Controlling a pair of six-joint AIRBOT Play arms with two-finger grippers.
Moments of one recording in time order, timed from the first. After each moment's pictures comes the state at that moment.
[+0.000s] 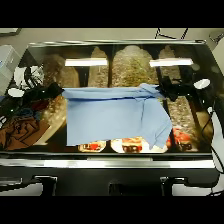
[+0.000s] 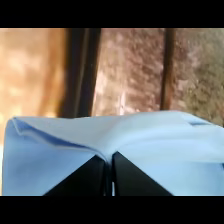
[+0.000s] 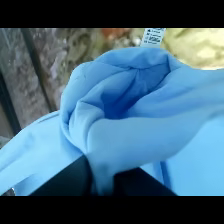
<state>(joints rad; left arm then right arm) 0.11 -1.44 1.12 0.67 -0.70 -1.27 -0.17 -1.55 1.29 -0.76 0.87 1.61</state>
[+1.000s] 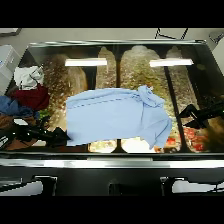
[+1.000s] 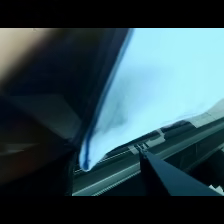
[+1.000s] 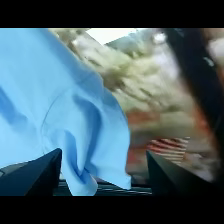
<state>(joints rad) 0.30 -1.41 0.65 0.83 -1.31 -1.25 -0.54 -1.57 1.27 -1.10 1.53 1.49</state>
